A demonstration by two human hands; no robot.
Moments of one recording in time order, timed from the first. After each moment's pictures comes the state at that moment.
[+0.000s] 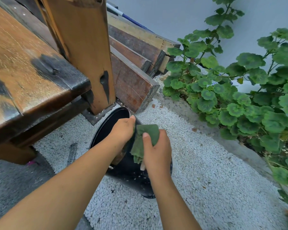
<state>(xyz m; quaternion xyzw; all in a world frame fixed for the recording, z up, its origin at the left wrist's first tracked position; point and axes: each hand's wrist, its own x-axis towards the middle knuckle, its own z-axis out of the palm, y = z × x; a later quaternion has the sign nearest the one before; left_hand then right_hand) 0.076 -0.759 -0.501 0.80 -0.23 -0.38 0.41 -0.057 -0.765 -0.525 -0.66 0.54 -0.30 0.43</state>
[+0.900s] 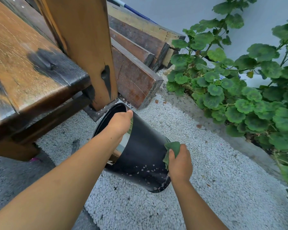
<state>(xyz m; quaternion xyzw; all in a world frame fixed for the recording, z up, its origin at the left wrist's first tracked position) 0.092 -0.771 -0.500 0.83 -0.11 -0.39 0.39 -0.126 -0.812 -0.632 -0.69 0.67 -0.15 0.24</state>
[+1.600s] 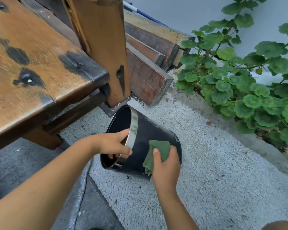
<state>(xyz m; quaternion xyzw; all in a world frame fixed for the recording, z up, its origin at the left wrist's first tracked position) 0.117 -0.653 -0.497 0.70 -0.44 -0.55 0.13 -0.094 -0.700 -0.571 -0.63 0.56 -0.32 0.44</state>
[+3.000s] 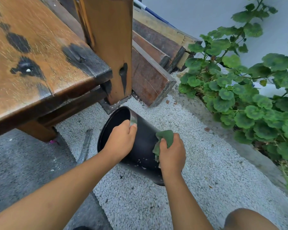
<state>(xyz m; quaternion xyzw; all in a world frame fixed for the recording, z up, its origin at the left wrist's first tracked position) 0.064 -0.679 -0.514 0.84 -0.33 -0.21 0.37 -0.082 -0.771 -0.569 -0.72 0.59 -0.22 0.28</state>
